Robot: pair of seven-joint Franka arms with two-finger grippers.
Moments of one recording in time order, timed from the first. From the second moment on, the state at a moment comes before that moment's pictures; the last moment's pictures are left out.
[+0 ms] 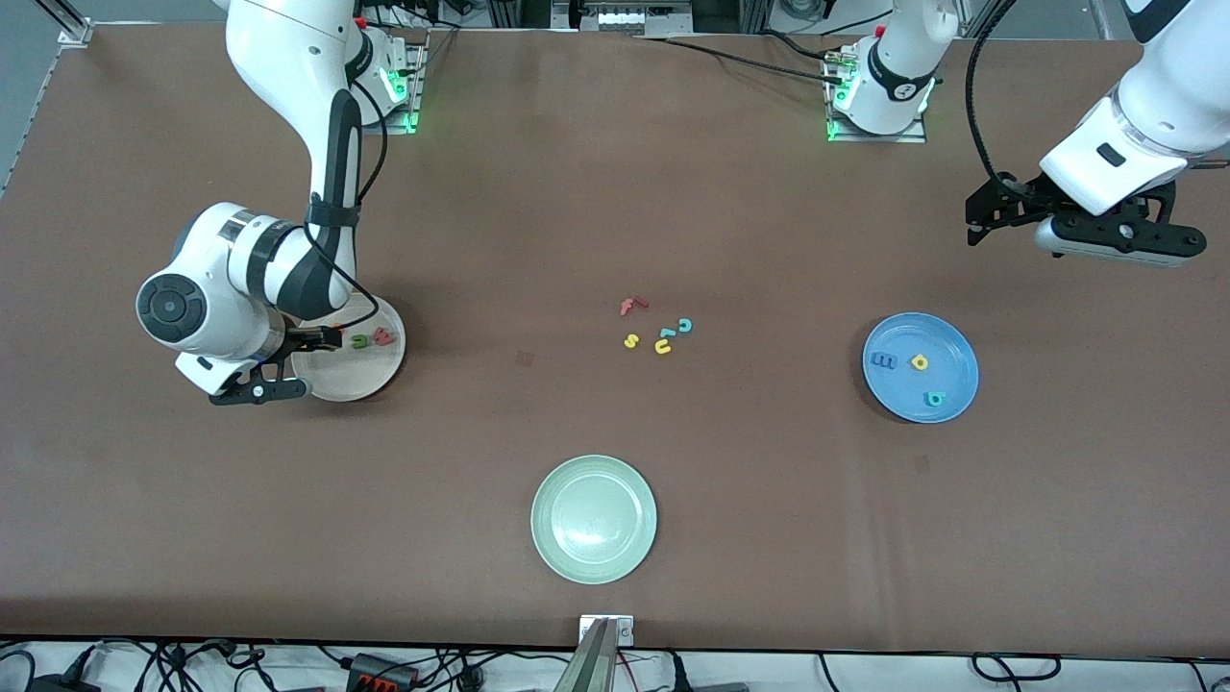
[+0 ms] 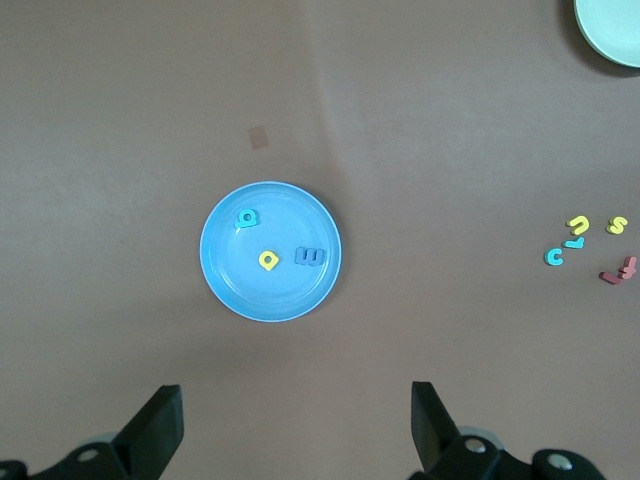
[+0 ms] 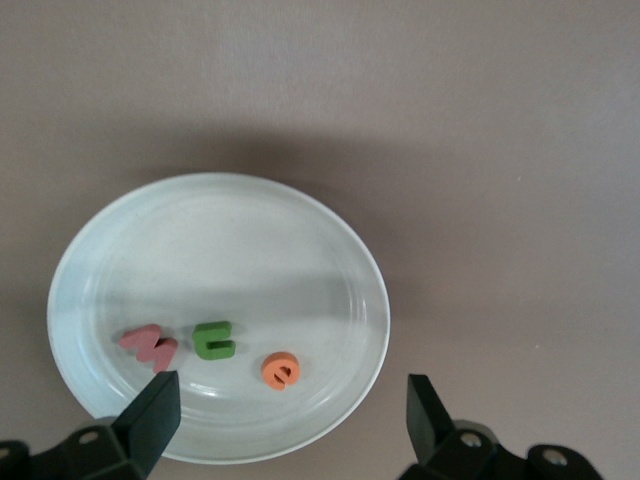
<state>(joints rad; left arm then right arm) -0.04 -0.07 -0.09 -1.76 0.00 1.70 0.02 1.07 0.79 -1.14 -1.85 0.61 1.97 -0.44</state>
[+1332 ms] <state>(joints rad) -0.04 -0.08 -0.10 -1.76 0.00 1.68 0.02 0.15 0.26 -0.23 -1.45 0.08 1.76 -0.12</state>
